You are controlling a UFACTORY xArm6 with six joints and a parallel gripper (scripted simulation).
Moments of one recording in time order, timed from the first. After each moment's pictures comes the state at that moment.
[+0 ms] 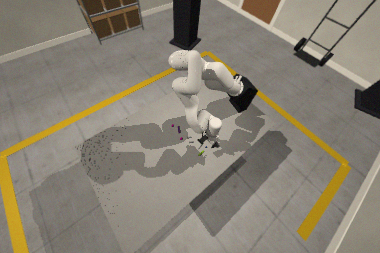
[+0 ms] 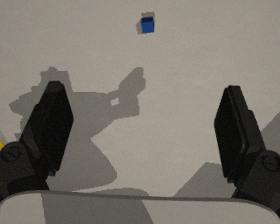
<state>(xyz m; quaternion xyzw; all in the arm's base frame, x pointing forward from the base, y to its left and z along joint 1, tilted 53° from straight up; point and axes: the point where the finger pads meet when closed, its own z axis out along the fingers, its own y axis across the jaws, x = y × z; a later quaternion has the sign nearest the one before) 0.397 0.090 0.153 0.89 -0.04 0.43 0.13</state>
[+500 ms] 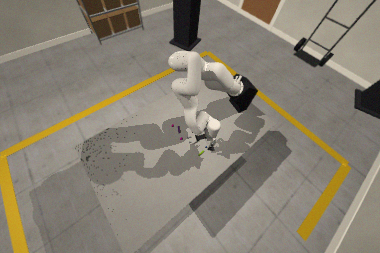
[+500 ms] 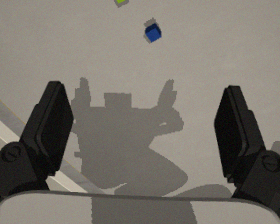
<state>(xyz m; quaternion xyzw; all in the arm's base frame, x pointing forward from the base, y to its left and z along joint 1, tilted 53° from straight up) 0.405 0.091 0.157 0.87 -0.23 0.44 0.04</state>
